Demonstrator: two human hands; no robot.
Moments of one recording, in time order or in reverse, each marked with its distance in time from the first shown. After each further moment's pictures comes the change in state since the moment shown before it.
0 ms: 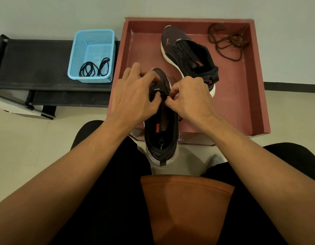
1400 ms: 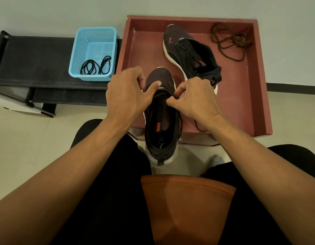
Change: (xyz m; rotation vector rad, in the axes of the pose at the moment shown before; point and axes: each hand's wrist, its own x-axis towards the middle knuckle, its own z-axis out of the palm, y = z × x) left_hand -0.001 -0.006 -0.006 -0.273 0.105 -0.228; right_hand -0.001 0.007 0.000 0.084 0.000 0.116
